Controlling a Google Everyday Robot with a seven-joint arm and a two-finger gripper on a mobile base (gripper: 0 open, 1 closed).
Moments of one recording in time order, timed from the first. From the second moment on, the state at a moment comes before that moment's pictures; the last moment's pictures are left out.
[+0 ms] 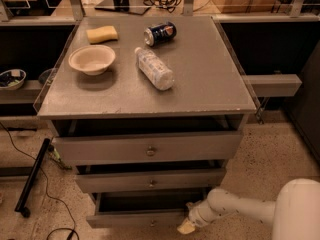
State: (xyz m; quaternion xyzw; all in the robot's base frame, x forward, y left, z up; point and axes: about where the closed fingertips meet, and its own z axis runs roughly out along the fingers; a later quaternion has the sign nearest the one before) arm 0.452 -0.108 0.203 -0.51 0.81 0.25 0.15
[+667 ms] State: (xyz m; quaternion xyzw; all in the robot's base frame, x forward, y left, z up) arm 0.452 -0.108 0.203 -0.51 0.81 0.25 0.15
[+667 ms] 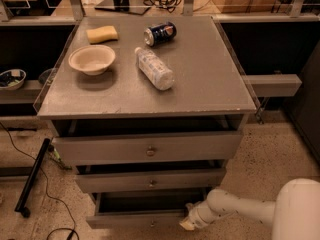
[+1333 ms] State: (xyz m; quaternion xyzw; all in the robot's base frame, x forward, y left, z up) arm 0.460 -0.109 0.206 -0.51 0.81 0.25 0.15
